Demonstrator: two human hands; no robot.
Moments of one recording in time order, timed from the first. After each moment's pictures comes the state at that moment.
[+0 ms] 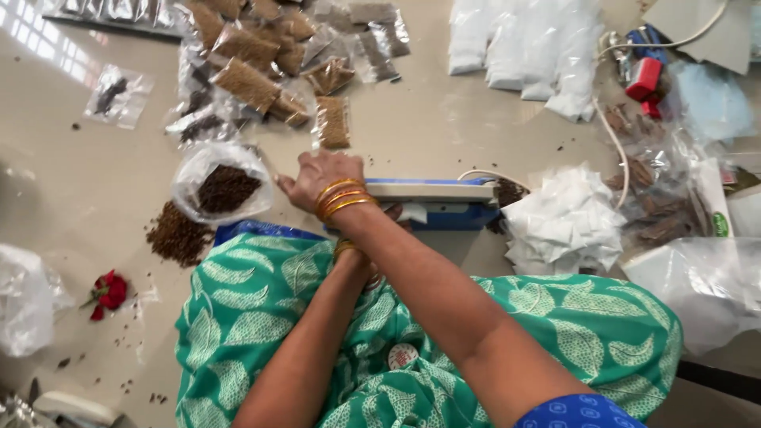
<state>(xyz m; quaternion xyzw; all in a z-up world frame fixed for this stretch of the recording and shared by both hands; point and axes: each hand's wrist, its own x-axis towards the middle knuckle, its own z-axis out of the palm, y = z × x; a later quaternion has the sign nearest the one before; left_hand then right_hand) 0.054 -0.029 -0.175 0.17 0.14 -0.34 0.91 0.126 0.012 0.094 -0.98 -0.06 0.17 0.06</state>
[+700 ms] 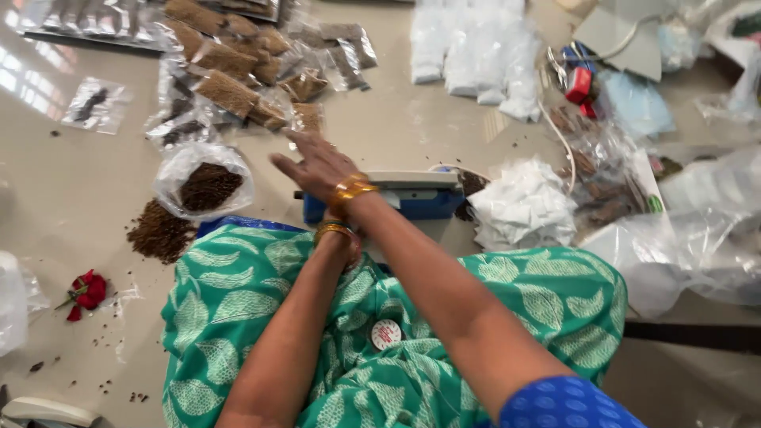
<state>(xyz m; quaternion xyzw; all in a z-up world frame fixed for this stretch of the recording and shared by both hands) 0.092 -0.045 -0.248 0.20 0.23 -0.29 0.91 0.114 -0.035 0.061 -0.96 -0.07 0.09 0.27</state>
